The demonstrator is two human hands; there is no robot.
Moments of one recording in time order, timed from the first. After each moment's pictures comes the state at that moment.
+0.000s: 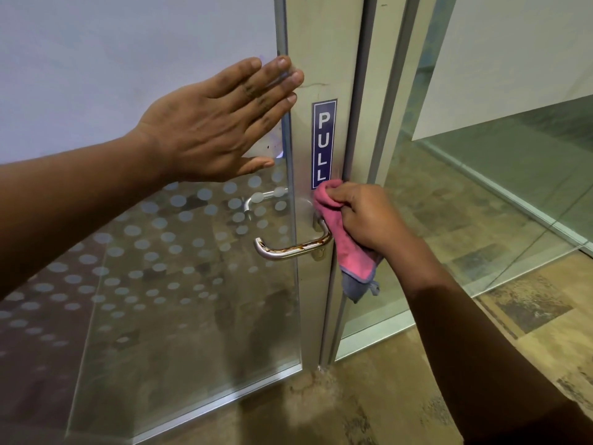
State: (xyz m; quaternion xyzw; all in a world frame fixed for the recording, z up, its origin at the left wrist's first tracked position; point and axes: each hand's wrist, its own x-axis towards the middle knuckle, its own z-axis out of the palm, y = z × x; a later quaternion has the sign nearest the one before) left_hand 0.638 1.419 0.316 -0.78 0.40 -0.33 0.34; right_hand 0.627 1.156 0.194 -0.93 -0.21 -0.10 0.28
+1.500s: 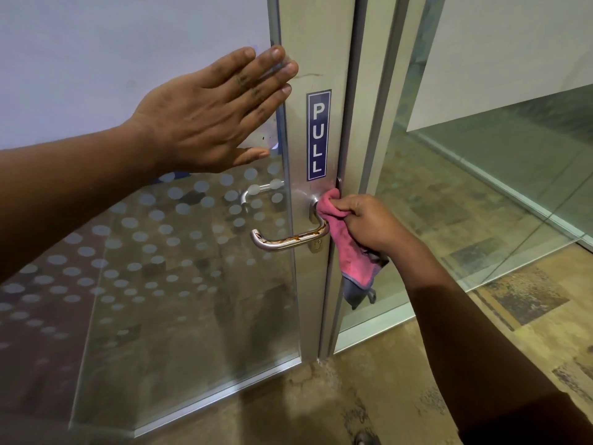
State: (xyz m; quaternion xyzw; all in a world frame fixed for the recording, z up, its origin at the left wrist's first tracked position) left_hand 0.637 1.418 0.317 -0.79 0.40 -0.33 0.34; right_hand 0.632 1.140 0.159 -0.90 -0.18 -0.01 0.39
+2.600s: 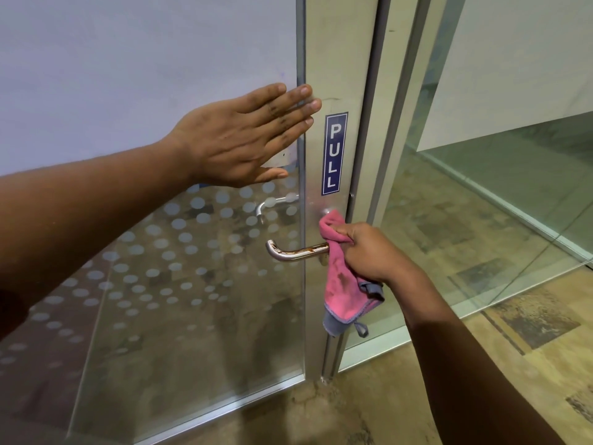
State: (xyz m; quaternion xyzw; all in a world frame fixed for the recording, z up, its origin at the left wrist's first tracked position) left_hand 0.643 1.420 0.313 -0.75 0.42 -0.35 0.38; right_hand 0.607 1.161 0.157 -0.93 -0.16 0.03 0.33
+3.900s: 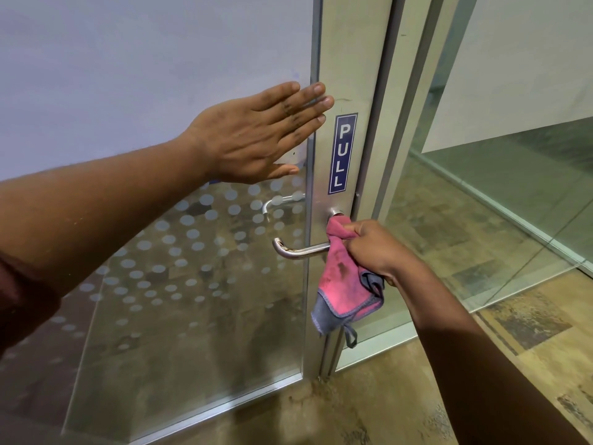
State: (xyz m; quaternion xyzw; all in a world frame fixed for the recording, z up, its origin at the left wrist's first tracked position) left_hand 0.640 1.420 0.314 -0.75 0.42 -0.34 0.38; right_hand 0.596 1.174 0.171 -0.86 -0.11 0.09 0.48
